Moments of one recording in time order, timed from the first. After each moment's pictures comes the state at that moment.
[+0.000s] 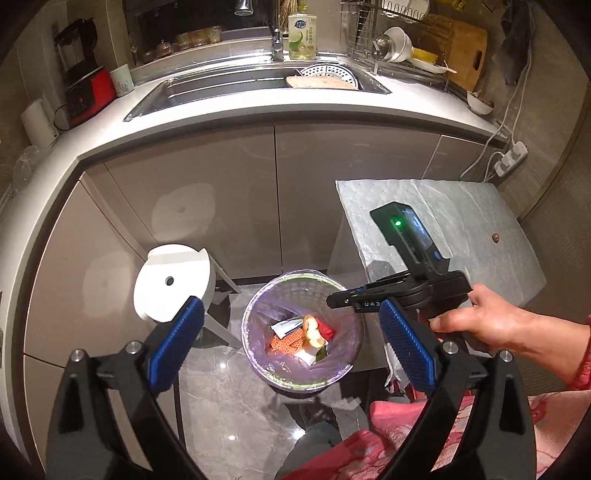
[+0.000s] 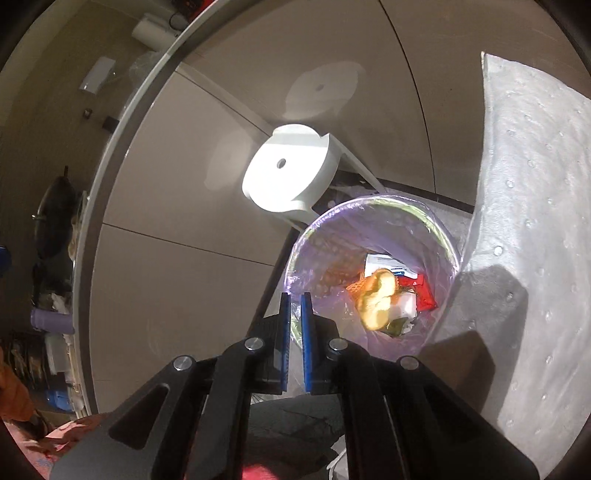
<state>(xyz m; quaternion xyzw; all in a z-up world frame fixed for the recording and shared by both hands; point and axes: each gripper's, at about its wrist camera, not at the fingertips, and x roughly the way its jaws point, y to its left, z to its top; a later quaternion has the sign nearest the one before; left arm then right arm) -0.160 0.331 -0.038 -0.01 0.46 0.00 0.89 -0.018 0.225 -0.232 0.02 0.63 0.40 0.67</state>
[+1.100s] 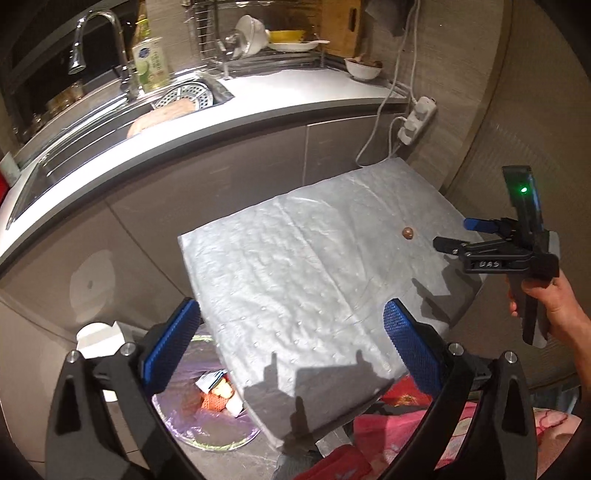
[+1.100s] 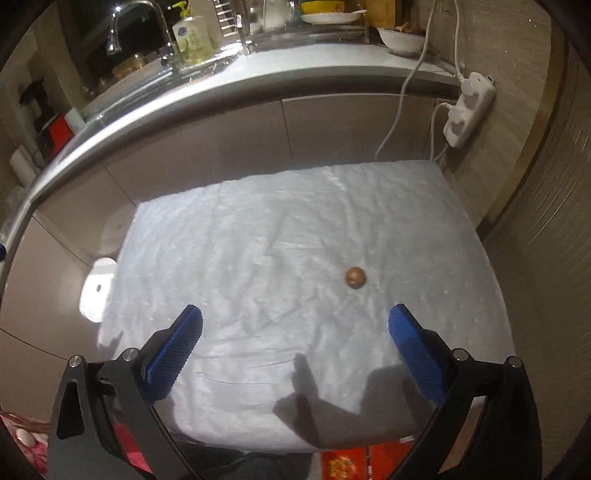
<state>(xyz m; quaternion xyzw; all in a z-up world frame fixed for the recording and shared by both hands) -0.067 0.115 -0.046 0.08 0.45 -0.18 0.87 -0.023 -0.163 -0.145 0.02 0.49 0.05 0.87</state>
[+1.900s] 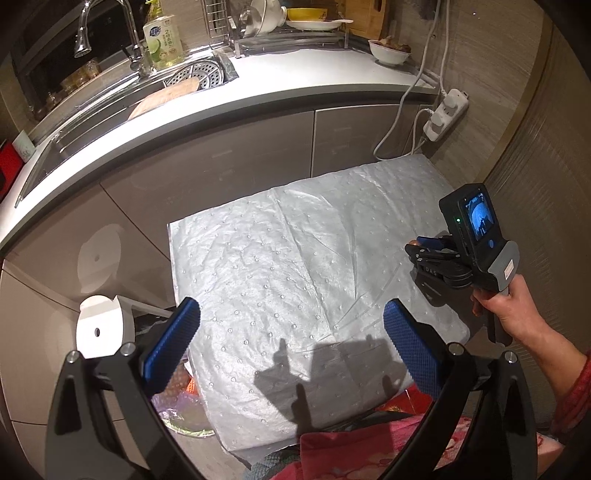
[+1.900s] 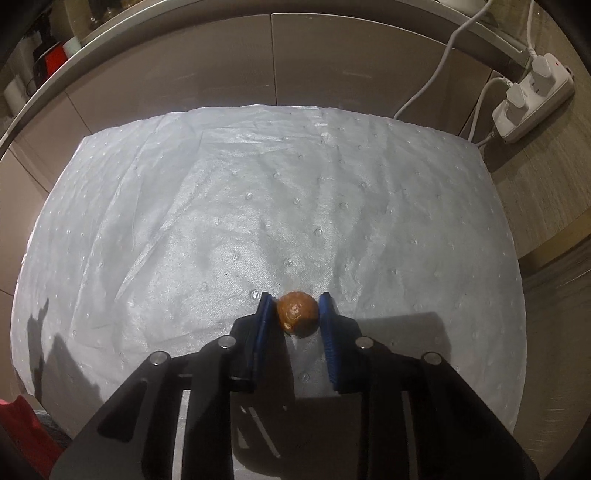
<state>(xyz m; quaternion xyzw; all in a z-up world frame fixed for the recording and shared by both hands) -0.044 0.060 -0.054 0.06 0.49 -0.10 0.86 0.045 -0.172 -0.230 -0.07 0.53 0.10 0.84</state>
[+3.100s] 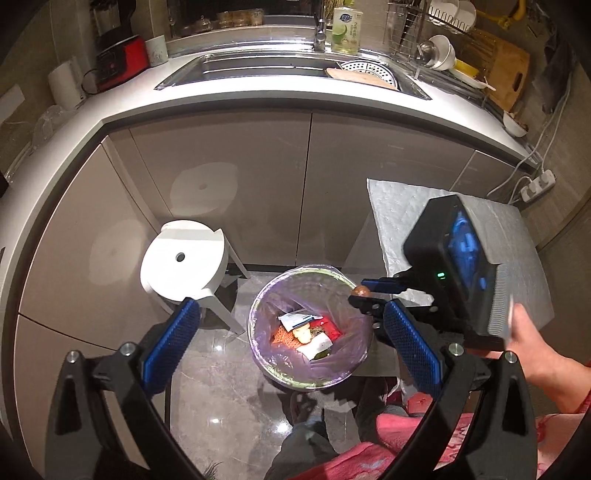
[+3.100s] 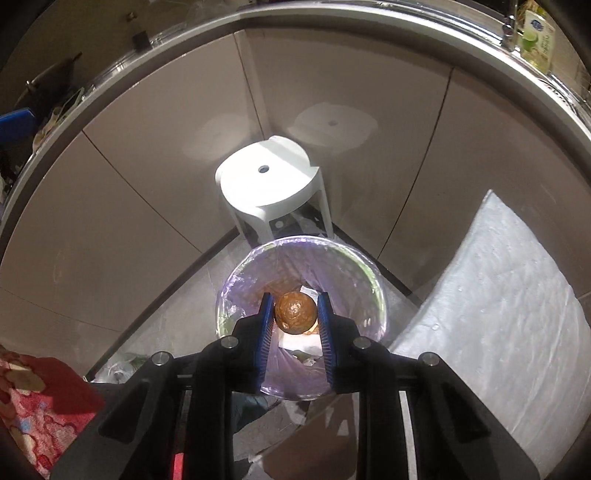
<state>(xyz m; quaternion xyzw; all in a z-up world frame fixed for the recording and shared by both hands) -0.156 0.354 -0.057 -0.06 0.47 0.05 0.88 -0.049 0.256 -0.191 -0.21 0.50 0.41 0.73</state>
